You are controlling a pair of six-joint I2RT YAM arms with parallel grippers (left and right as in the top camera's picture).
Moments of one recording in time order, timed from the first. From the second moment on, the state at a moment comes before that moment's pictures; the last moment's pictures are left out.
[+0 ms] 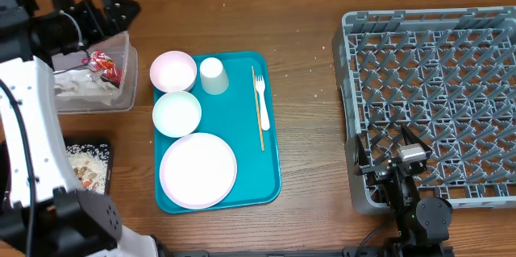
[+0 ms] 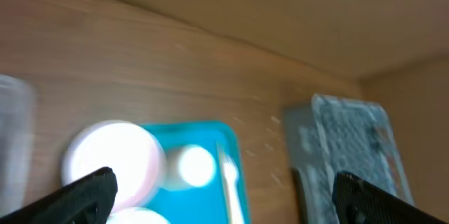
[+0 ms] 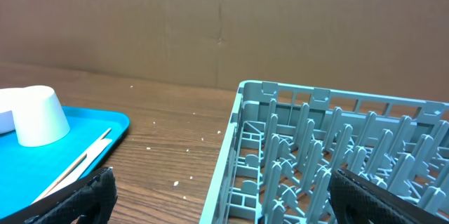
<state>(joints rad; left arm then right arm) 0.30 1.71 1.82 -0.99 0.77 -0.15 0.07 0.01 0.02 -0.02 -0.12 -0.06</state>
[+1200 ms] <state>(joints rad) -0.23 1.71 1.82 -1.52 0.12 -0.54 0.07 0.01 0.02 -0.02 -0.12 -0.06</state>
